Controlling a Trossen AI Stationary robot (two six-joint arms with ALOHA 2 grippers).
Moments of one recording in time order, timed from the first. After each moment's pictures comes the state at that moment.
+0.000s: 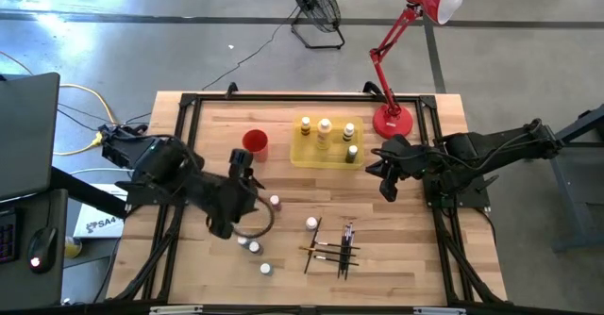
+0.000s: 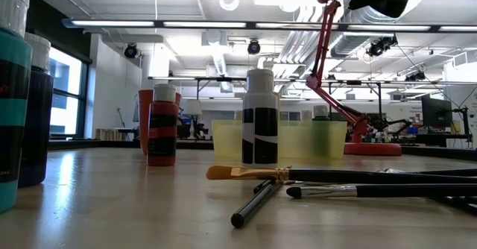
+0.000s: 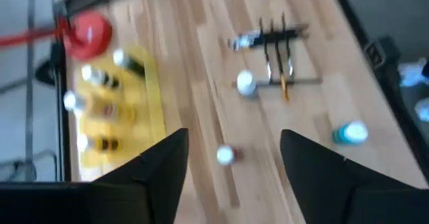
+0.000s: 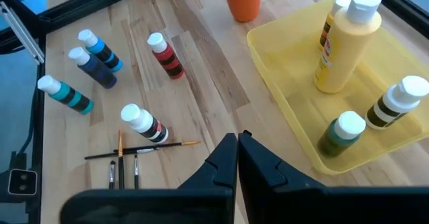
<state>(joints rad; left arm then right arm) -0.49 1.61 2.17 -1.49 -0.37 -0.09 0.22 0.99 1.00 -0.74 0.29 0.58</state>
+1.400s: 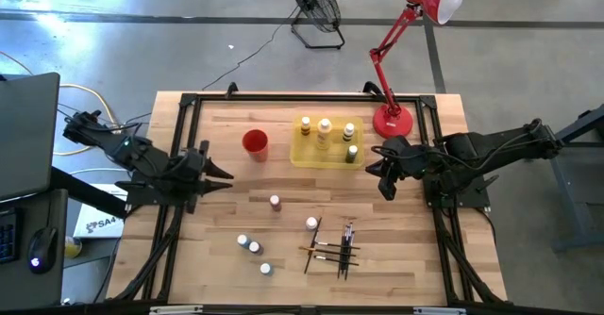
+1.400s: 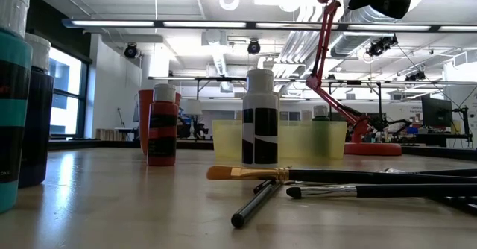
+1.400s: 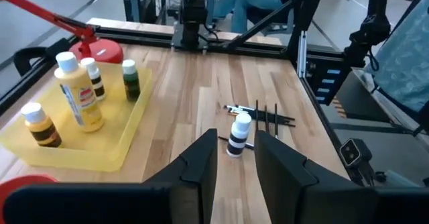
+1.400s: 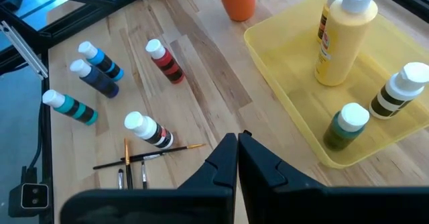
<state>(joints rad) -0.47 0.58 0.77 -0.48 -0.41 -0.28 0.22 0.99 1.00 -0.74 0.30 0.66</state>
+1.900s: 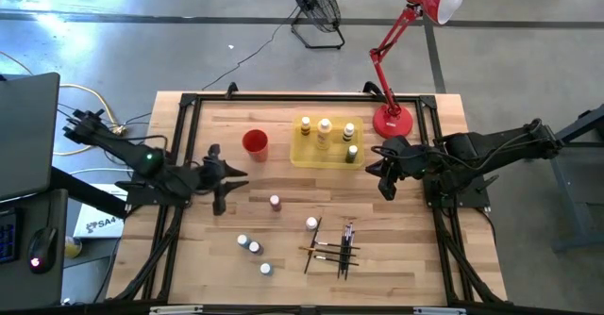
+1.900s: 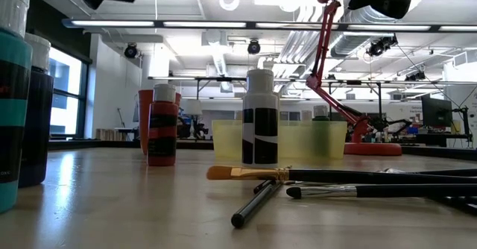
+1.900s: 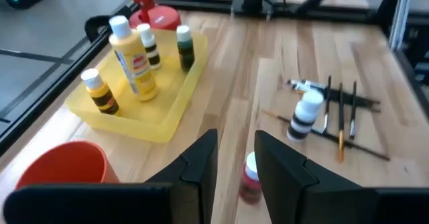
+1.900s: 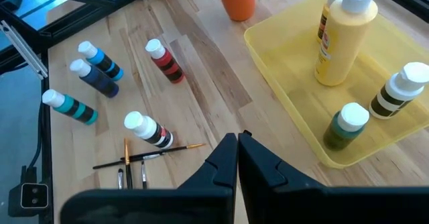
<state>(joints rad) -0.47 0.81 0.77 -0.47 -0.62 -0.34 0.22 0.99 1.00 -0.74 0.30 0.66</state>
